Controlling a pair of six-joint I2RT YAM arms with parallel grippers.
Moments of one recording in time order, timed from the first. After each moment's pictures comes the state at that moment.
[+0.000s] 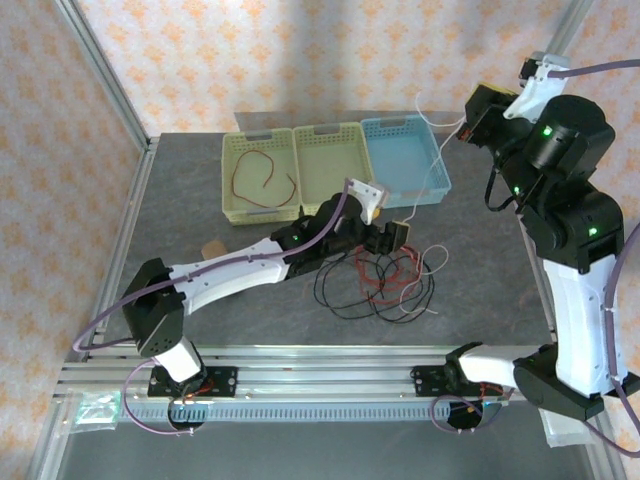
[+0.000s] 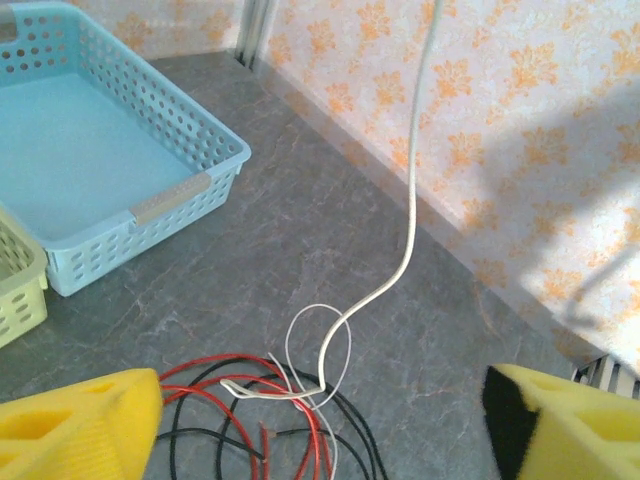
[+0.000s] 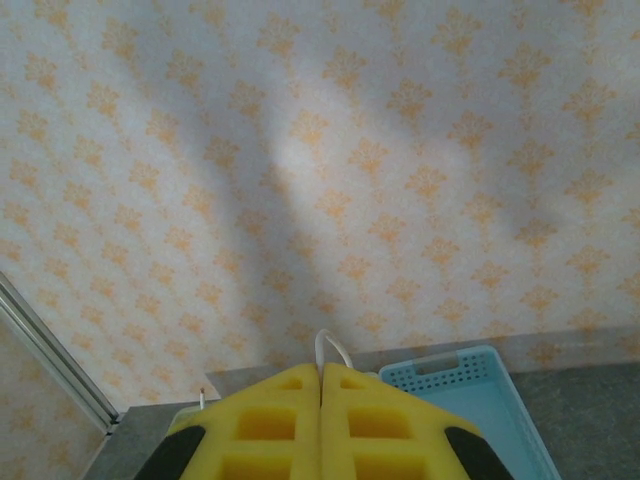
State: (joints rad) left arm -0.92 1.66 1.33 -0.03 -0.03 -0.39; right arm 0.40 1.24 2.06 -0.83 0.24 0.30
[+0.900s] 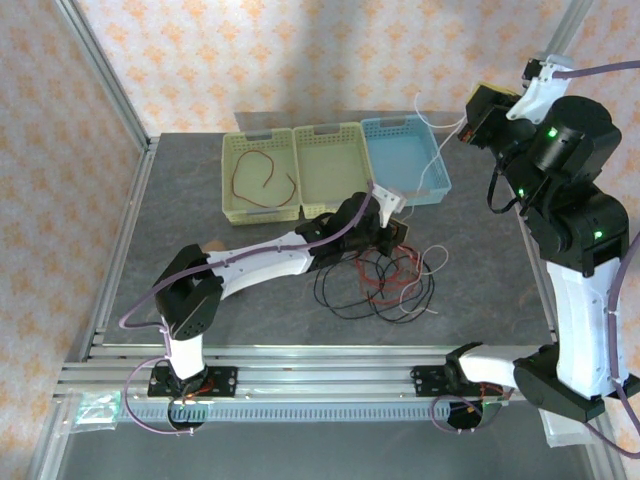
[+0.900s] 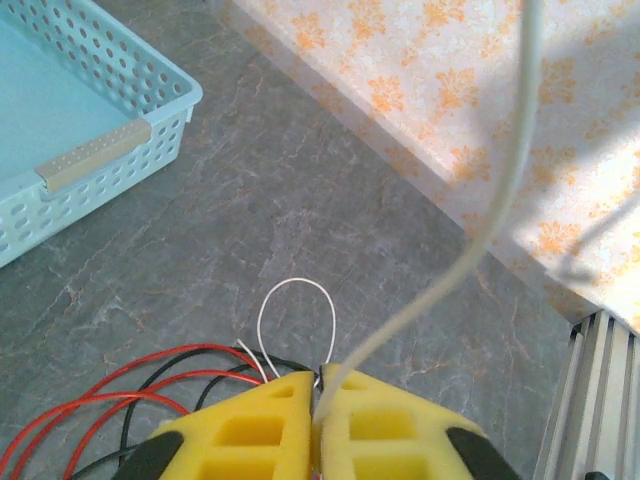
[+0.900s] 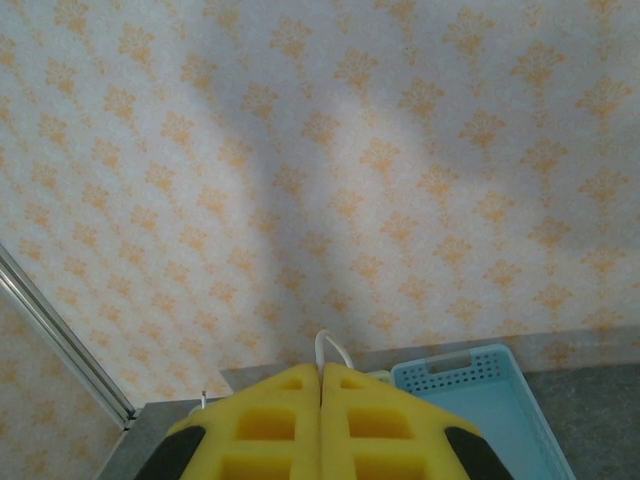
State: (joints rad) left arm -0.91 1.84 1.41 0.00 0.10 -0.39; right arm 0.40 1.24 2.08 -0.85 0.22 0.31
